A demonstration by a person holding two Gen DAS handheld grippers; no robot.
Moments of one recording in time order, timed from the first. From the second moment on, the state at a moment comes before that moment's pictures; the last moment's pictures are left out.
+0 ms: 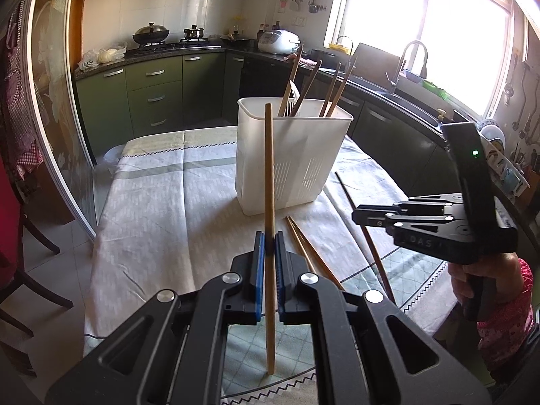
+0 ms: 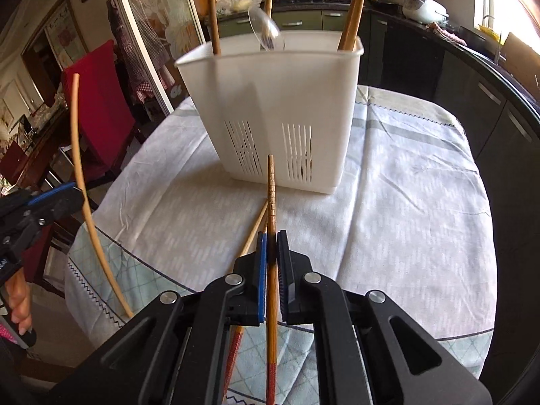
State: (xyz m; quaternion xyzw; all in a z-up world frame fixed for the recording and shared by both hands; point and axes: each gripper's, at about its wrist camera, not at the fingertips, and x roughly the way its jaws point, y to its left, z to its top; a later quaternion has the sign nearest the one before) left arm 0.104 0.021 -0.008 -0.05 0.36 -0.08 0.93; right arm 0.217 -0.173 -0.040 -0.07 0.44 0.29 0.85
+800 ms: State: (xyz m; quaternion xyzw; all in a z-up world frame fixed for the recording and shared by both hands) left arm 0.086 0.012 0.011 -0.03 0.34 -0.09 0.94; right arm 0.159 -0.198 -0.004 -0.04 0.38 0.32 0.87
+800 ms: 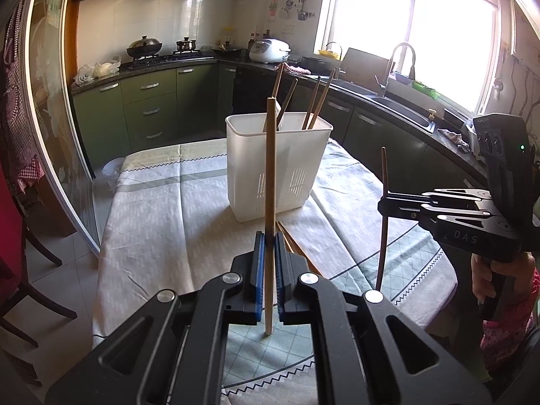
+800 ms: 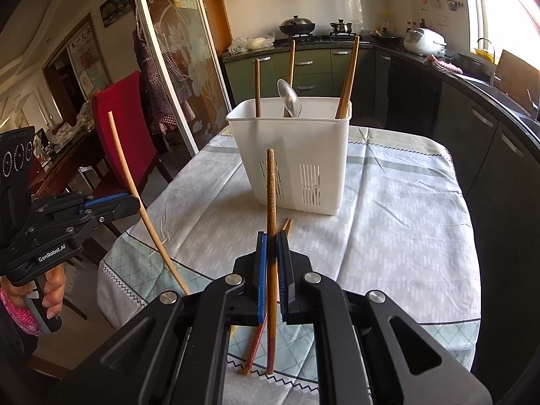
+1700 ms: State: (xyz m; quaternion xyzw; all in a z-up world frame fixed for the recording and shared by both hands) left arm 0.109 0.012 0.112 -0.03 0.26 -0.11 0.96; right arm 0.187 -0.195 0.117 -0.03 0.27 0.35 0.90
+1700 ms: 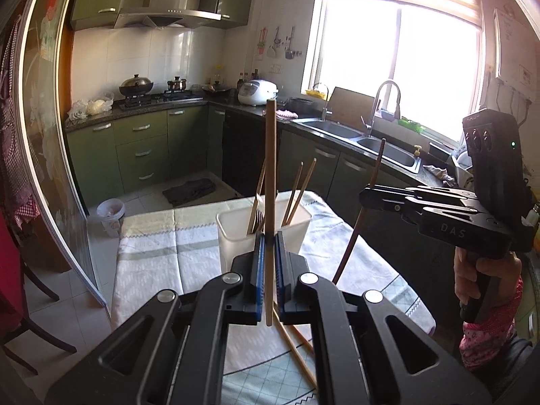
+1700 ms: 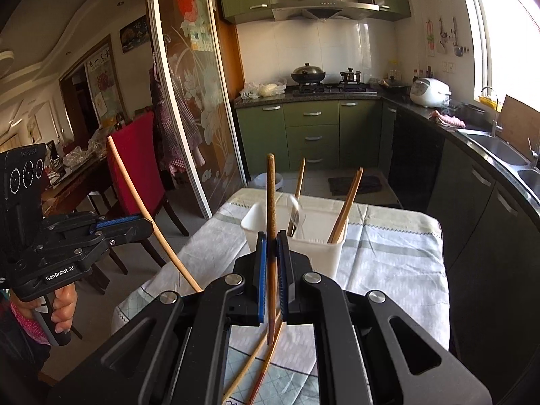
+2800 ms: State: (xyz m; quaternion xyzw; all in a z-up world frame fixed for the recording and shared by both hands) left arm 0.194 -0.001 0.064 -0.04 0.35 -0.08 0.93; right arm 0.231 -0.212 0.096 0.01 0.26 0.32 0.91
